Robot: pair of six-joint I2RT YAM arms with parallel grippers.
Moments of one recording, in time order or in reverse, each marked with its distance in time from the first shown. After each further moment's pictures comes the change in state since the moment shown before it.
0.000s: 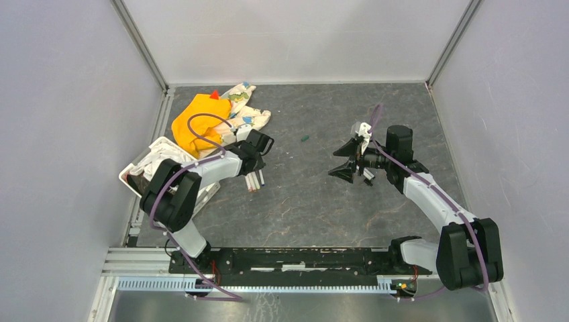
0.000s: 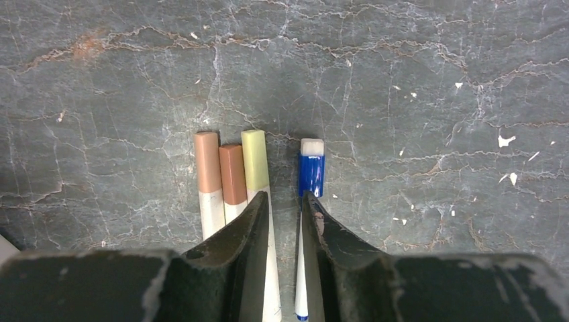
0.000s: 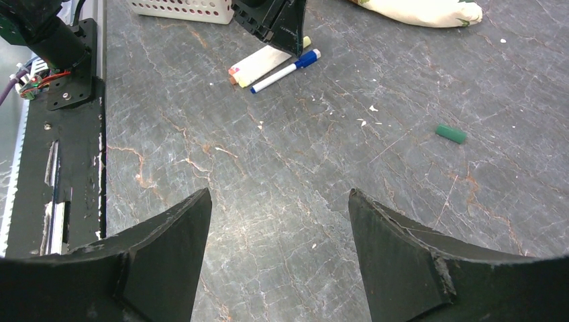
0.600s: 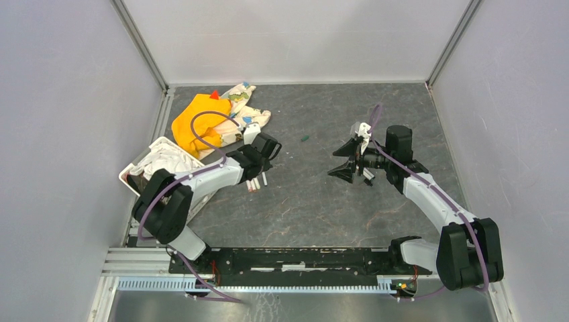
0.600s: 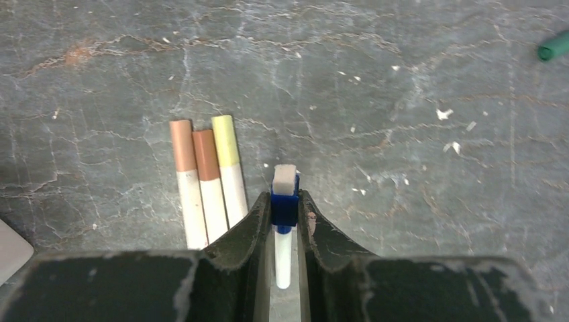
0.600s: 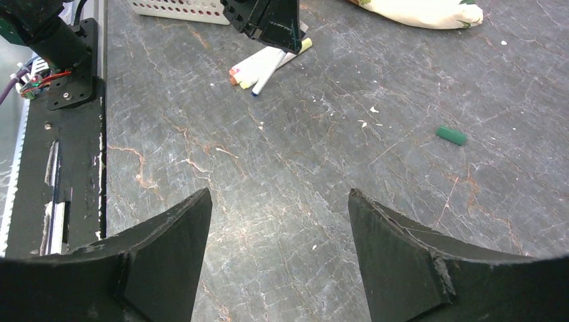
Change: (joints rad) left arm -0.093 -0.088 -0.010 0.005 -0.058 0.013; right arm 0.004 0.000 0.000 0.003 0.000 0.000
